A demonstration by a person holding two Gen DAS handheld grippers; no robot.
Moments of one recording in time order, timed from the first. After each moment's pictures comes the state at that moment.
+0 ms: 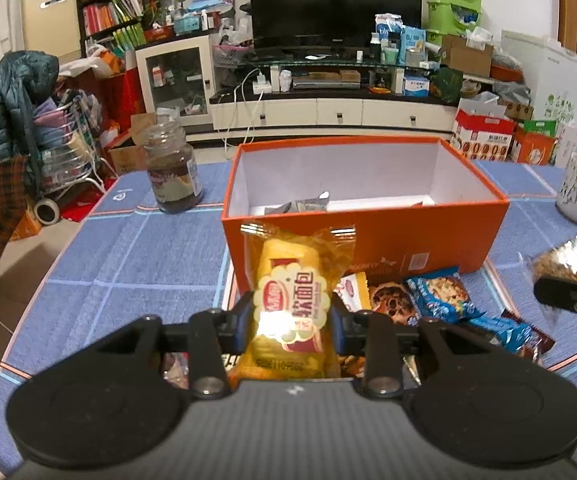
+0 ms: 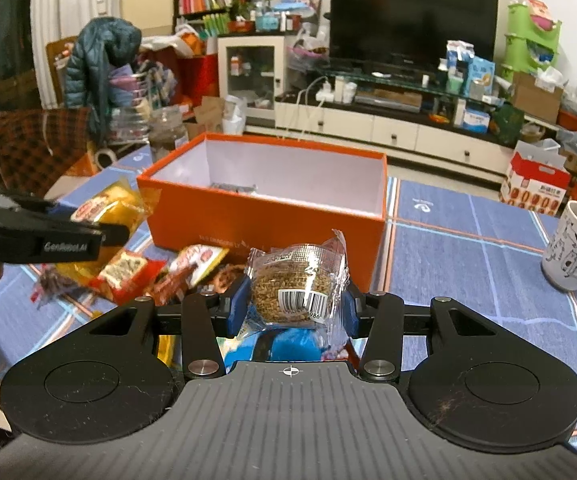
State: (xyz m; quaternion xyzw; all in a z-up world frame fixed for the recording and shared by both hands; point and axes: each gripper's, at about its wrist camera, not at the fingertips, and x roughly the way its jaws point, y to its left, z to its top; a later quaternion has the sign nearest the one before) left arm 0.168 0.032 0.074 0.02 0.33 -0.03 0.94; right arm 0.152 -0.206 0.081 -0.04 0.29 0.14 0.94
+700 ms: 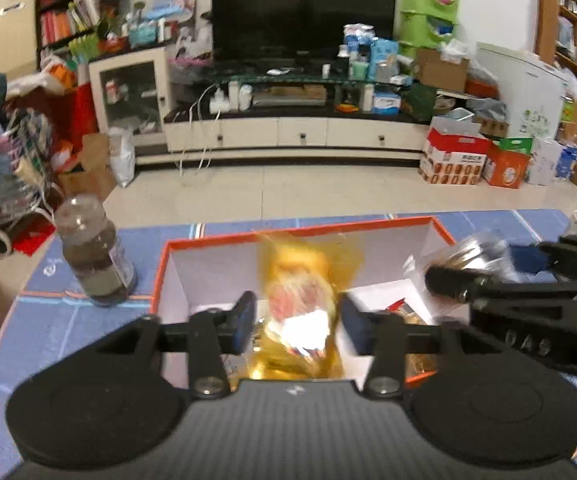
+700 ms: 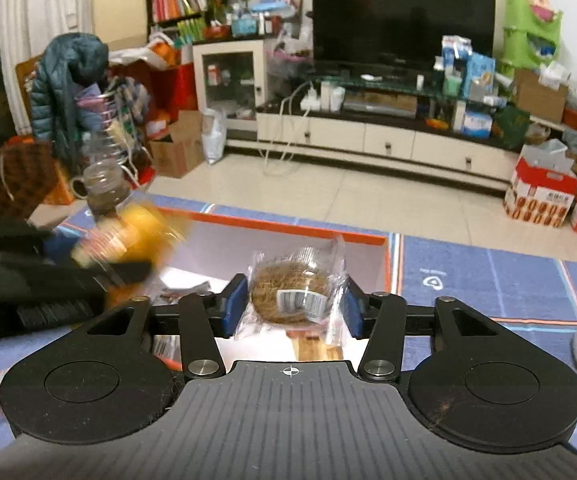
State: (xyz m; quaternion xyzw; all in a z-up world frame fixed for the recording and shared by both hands) left arm 0.308 0.006 0.095 0.01 0.32 -0.09 0.94; right arm 0.328 -0.184 0.103 -0.02 0.30 0.12 0.95
